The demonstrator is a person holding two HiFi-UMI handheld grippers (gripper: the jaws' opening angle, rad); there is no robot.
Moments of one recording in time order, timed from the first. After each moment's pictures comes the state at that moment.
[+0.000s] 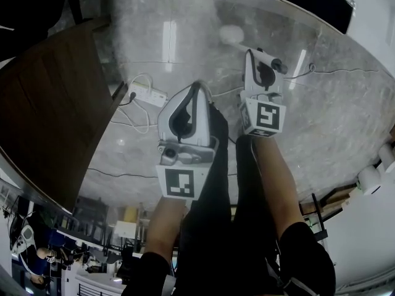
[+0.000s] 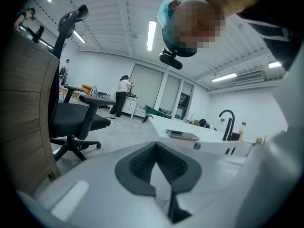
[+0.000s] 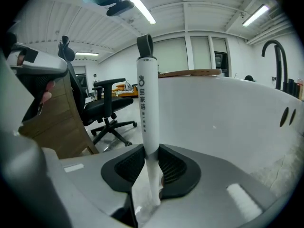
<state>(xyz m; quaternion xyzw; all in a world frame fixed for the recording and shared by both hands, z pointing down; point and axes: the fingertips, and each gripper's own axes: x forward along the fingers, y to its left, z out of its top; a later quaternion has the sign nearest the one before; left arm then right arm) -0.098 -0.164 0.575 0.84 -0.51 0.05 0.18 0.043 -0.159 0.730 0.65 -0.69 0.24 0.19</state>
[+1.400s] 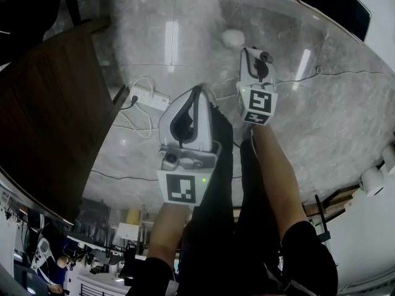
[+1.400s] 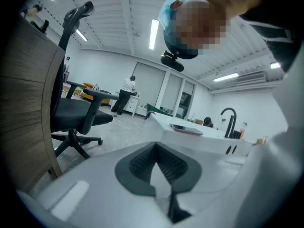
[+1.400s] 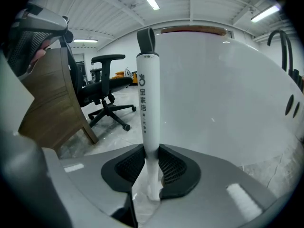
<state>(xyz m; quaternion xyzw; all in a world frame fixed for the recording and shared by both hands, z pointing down) -0.109 -0.164 0.605 0.84 -0.51 0.05 0.19 0.032 -0.145 0.831 0.64 -0.68 0.27 0.26</state>
